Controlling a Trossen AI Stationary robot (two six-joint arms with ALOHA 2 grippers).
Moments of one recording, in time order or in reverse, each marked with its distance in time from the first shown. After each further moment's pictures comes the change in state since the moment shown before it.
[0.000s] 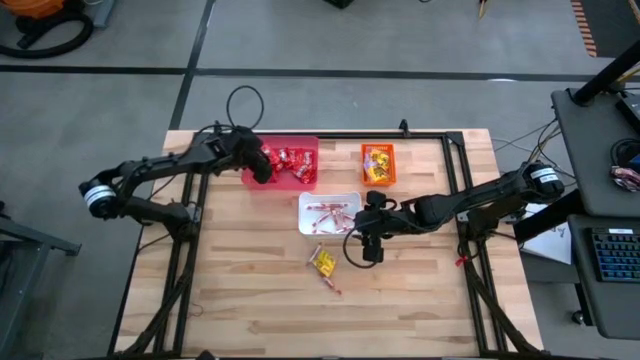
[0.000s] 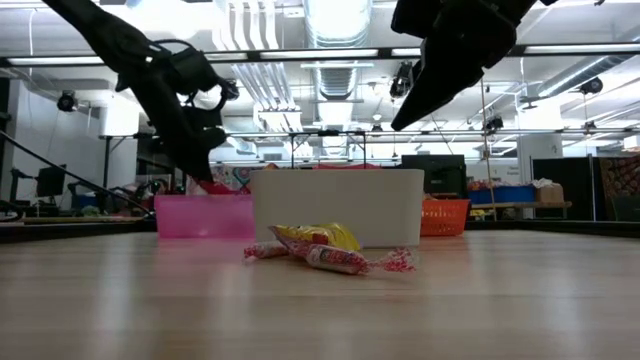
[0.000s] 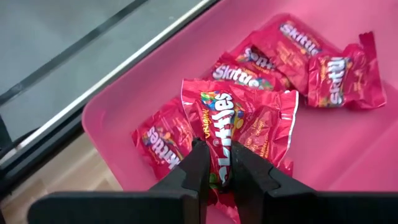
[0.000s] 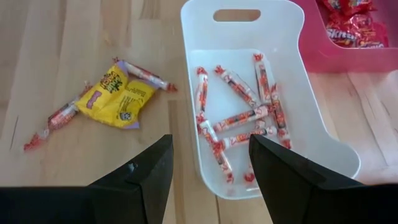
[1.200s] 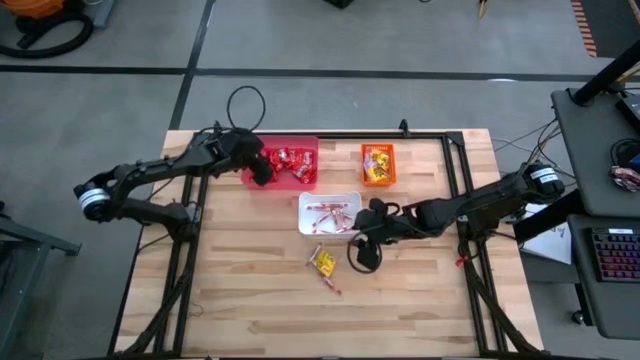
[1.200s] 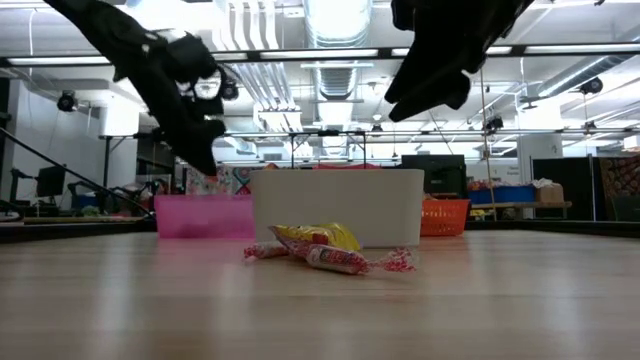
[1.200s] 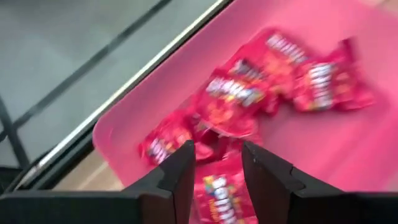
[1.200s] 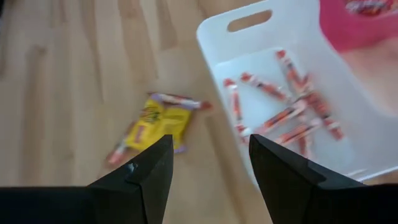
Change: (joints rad) left arm -0.051 -0.038 0.013 -0.019 -0.052 0.048; right arm 0.040 0.001 -0.003 0.071 -0.021 0.287
